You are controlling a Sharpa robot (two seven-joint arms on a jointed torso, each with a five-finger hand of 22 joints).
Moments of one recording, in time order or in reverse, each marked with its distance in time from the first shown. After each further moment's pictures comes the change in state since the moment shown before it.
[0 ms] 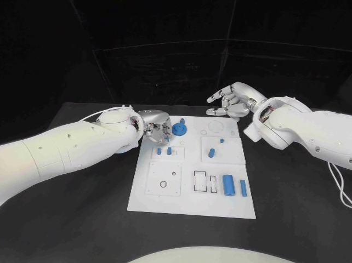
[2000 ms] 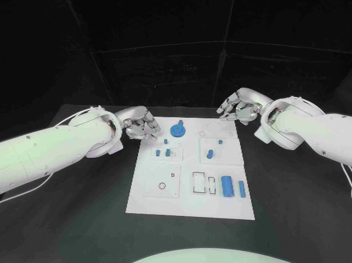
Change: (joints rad) left arm 0.003 -0.175 0.018 0.113 0.344 -0.068 0.052; left_hand -0.080 -0.034 -0.061 -0.002 0.000 -0.098 0.040 -0.099 -0.058 -0.106 0.043 -0.105 -0.008 0.000 0.022 -0.018 -0.071 0.000 -0.047 0.032 -0.144 -0.114; right arm -0.003 -0.053 0.000 -0.017 -0.203 0.071 -0.077; right_hand 0.181 0.033 0.071 -0.021 -0.104 0.174 -0.034 0.032 -0.001 -0.156 -0.028 -0.716 -0.664 0.000 -0.025 -0.096 -0.102 0.016 -0.005 -0.027 -0.076 -0.090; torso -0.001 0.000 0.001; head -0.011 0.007
